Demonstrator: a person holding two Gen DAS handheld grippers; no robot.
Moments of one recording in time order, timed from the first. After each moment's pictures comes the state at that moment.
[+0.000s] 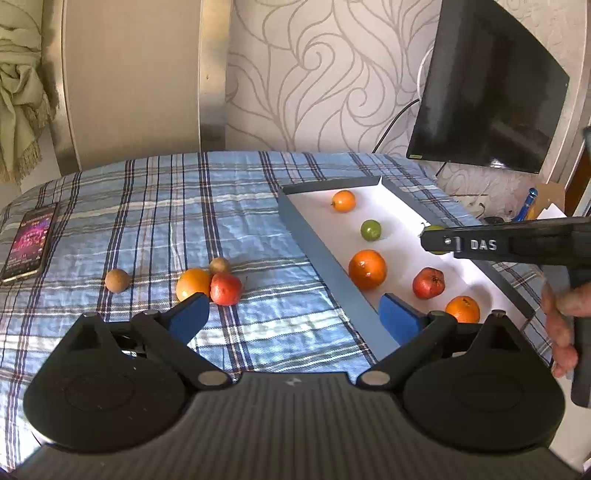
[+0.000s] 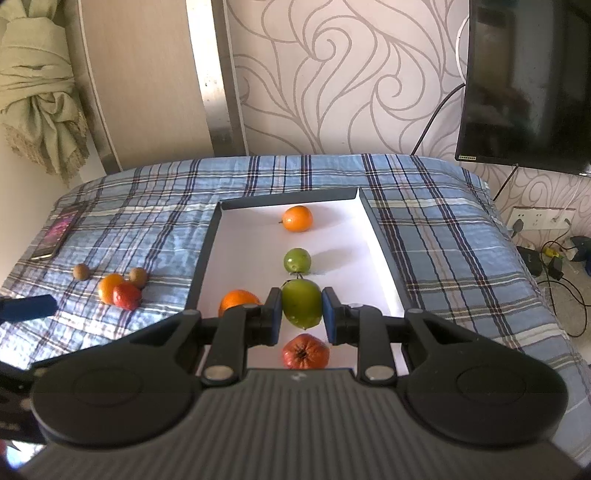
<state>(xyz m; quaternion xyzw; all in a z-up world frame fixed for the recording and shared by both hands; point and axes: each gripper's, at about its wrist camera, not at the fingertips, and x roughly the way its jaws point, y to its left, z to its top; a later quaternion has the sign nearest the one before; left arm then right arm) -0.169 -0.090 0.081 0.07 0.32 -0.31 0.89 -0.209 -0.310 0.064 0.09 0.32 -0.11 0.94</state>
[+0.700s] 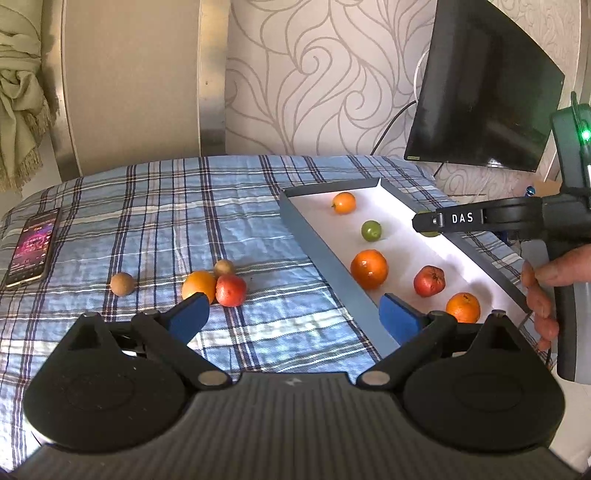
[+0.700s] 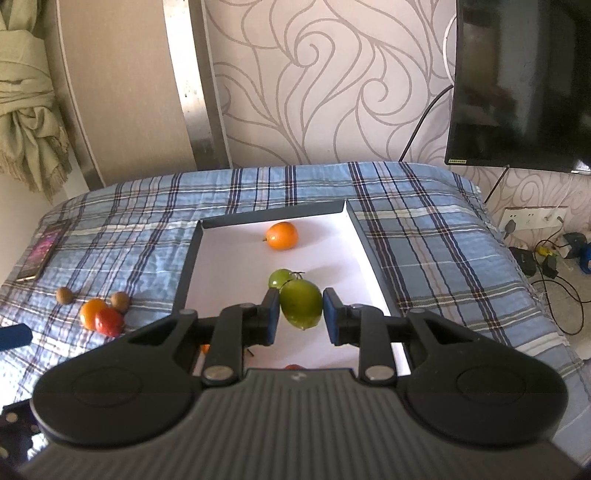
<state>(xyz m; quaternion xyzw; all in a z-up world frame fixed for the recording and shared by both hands) -0.170 -0.084 0.082 0.07 0.32 -0.32 0.89 -0.195 -0.319 0.064 0.10 0.31 -0.14 0.94</state>
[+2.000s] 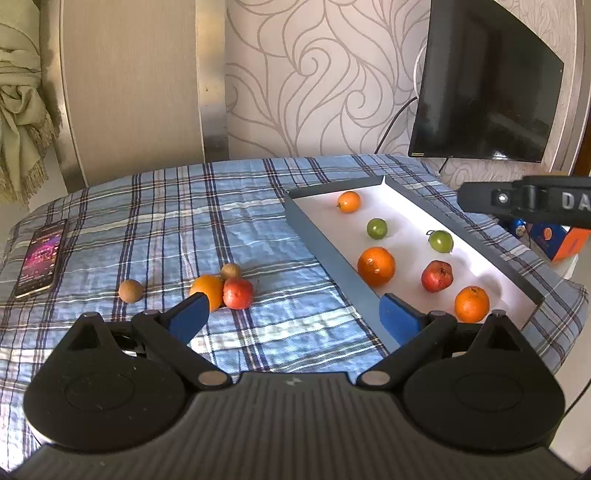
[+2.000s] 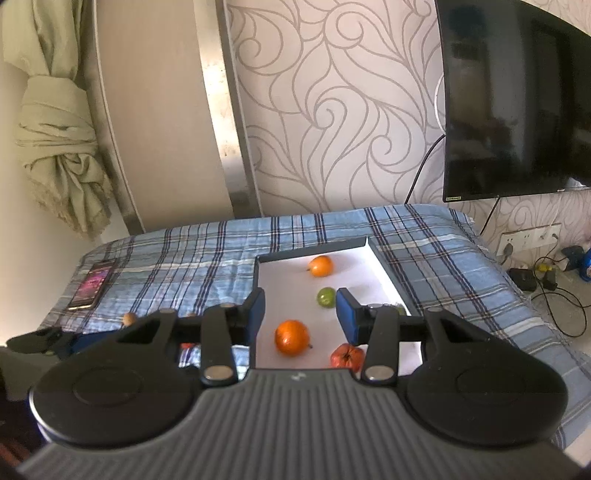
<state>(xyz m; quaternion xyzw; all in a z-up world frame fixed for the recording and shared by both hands) -0.173 -0.083 0.081 0.09 0.30 -0.30 0.90 -0.268 -0.261 0.109 0.11 0.22 -0.13 0.96</state>
